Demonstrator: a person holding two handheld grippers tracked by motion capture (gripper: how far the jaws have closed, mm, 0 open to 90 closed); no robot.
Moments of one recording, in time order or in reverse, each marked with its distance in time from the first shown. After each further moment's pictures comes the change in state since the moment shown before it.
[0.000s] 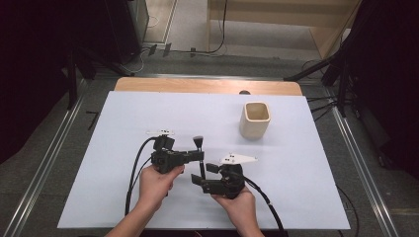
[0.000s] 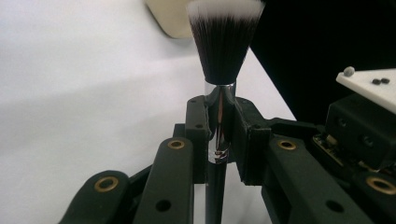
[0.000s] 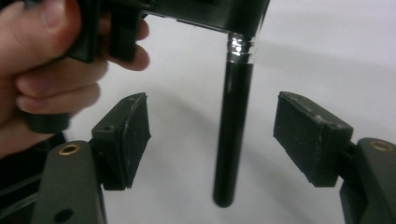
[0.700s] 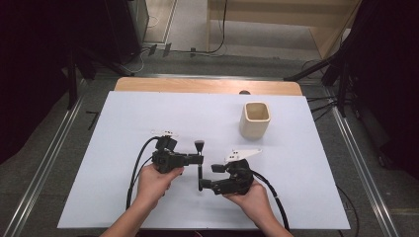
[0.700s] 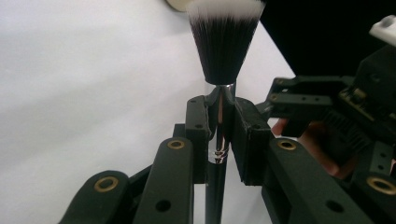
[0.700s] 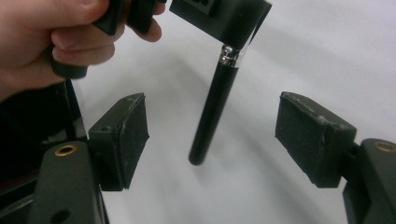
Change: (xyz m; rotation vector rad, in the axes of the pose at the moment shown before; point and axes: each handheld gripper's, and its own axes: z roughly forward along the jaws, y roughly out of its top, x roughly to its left) left arm 0.010 0.000 0.006 0.102 0.014 0.039; right arm -0.020 0.009 -0.017 0.138 0.069 -0.147
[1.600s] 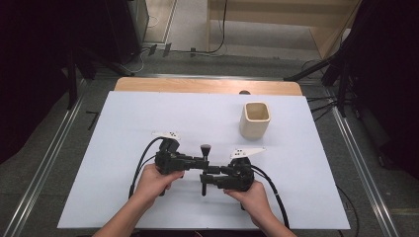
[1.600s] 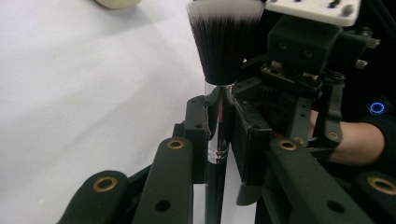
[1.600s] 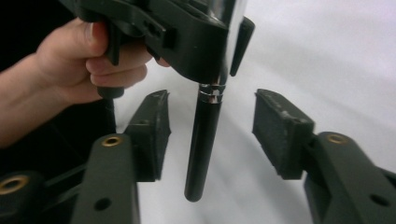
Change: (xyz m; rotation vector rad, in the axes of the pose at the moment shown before) left arm 0.001 -0.001 0.006 0.015 -0.233 0.133; right arm -0.019 -0.007 0.005 -0.081 0.174 0.112
